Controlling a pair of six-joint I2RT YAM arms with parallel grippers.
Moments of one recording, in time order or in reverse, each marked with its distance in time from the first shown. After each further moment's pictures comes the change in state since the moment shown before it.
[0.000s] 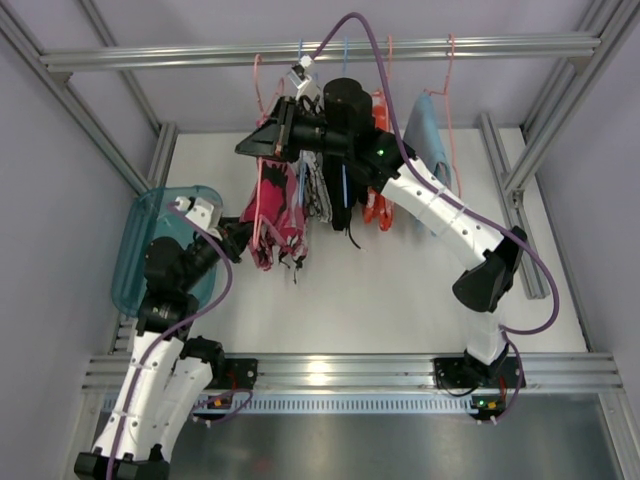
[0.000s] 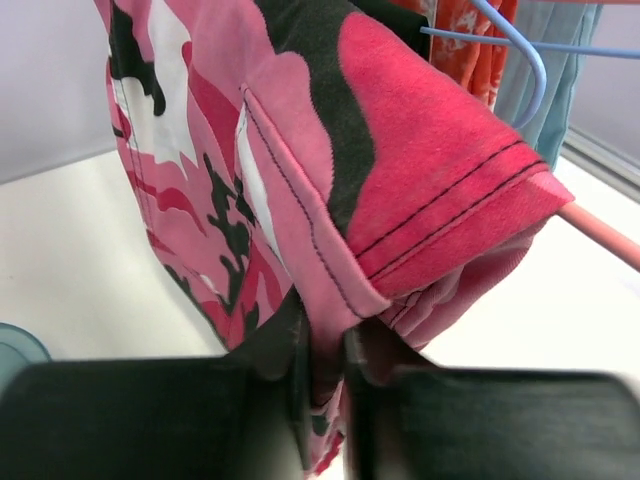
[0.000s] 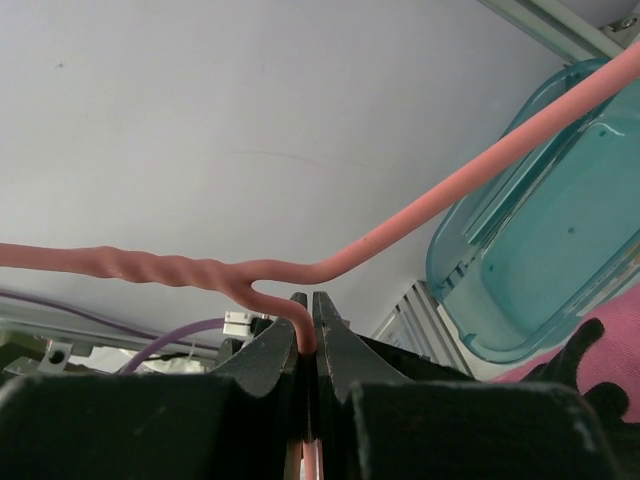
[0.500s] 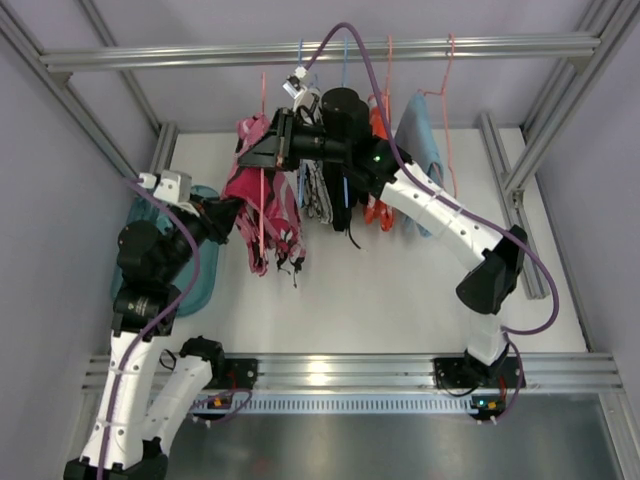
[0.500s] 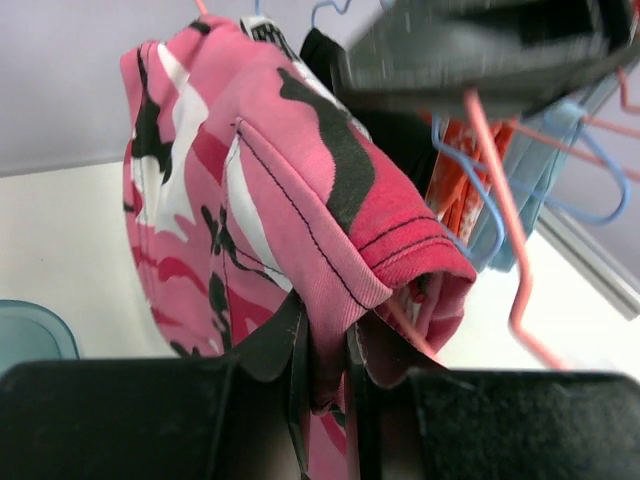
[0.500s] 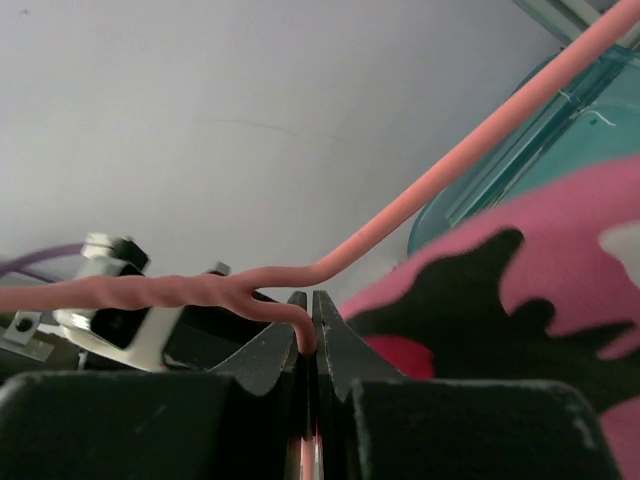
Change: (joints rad) left arm -0.001 0.040 0.273 -0.210 -0.132 -0.138; right arm -0.003 -0.018 -0.097 0.059 -0.045 -0.069
